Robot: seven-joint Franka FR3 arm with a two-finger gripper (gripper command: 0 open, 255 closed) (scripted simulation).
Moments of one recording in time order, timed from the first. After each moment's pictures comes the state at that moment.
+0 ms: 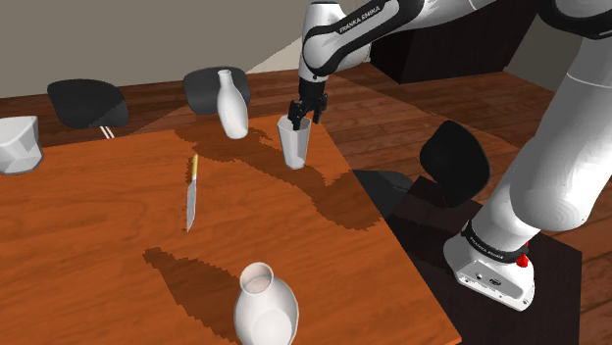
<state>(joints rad) 0.06 0.14 0.01 -2.04 0.13 2.25 0.03</state>
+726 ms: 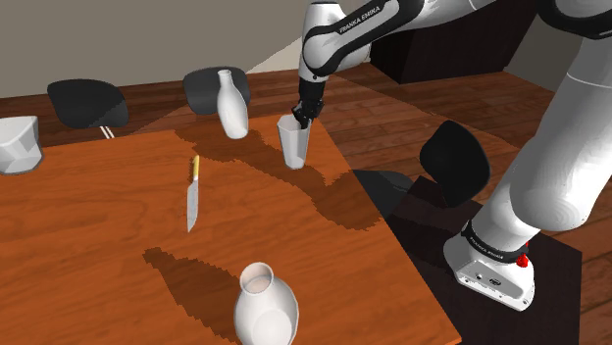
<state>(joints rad) 0.06 0.14 0.01 -2.04 0.13 2.25 0.03</state>
